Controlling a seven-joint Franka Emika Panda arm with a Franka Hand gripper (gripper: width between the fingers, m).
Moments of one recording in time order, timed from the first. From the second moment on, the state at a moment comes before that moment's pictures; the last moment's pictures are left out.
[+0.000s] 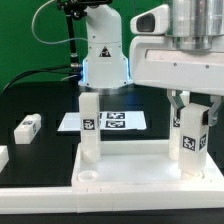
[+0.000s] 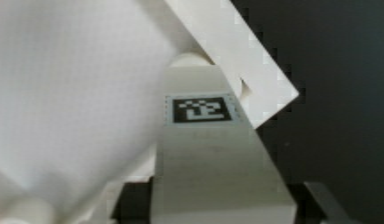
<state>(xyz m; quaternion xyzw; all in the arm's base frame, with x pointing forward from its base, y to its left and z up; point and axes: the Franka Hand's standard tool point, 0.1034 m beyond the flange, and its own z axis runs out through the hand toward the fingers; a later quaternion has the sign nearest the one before) 0.645 0.113 0.120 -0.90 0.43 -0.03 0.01</state>
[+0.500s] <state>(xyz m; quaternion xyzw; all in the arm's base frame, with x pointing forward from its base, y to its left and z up) 0.642 0.115 0.120 -0.76 0.64 -0.02 0.03</state>
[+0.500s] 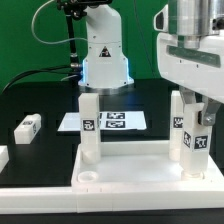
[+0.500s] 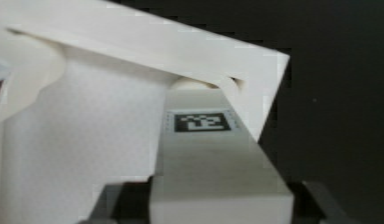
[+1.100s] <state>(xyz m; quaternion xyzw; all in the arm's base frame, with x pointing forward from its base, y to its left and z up) 0.641 0.117 0.118 -0.71 0.70 -0.02 0.04</state>
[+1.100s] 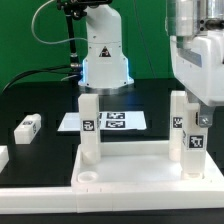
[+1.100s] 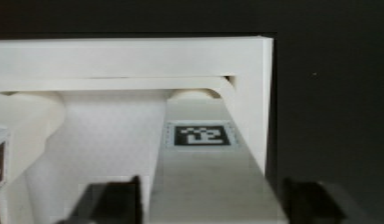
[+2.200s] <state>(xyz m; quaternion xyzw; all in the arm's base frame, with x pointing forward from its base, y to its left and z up) 0.647 0.109 0.114 -0.98 0.16 -0.09 0.02</state>
